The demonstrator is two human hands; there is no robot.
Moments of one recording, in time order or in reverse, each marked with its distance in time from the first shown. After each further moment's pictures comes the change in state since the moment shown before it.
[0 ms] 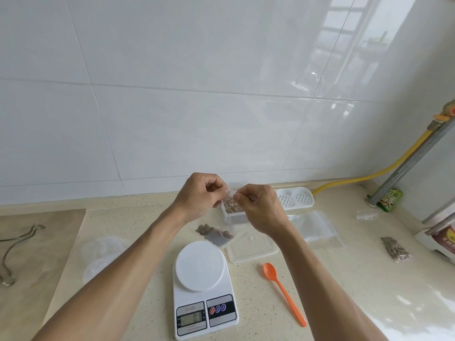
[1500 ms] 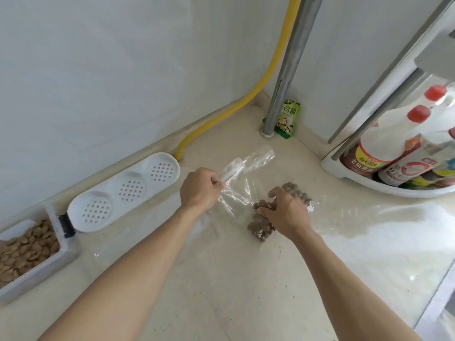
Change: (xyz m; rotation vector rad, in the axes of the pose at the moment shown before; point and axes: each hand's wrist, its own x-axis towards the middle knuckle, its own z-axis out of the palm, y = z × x) left_hand 0.245 -0.115 0.506 0.650 -0.317 -0.234; right_hand 0.006 0.486 -0.272 -0.380 0.063 0.751
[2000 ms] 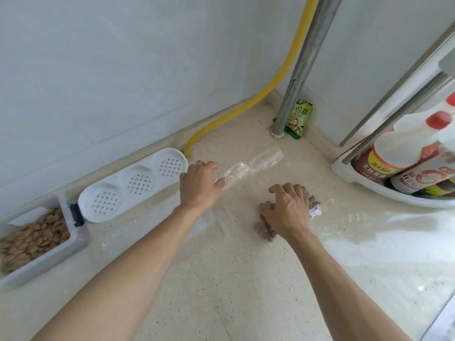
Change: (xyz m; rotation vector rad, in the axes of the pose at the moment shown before) left_hand 0.001 -0.014 -0.004 0.174 0.087 0.088; right_hand -0.001 -0.019 0.002 -0.158 0.072 -0.092
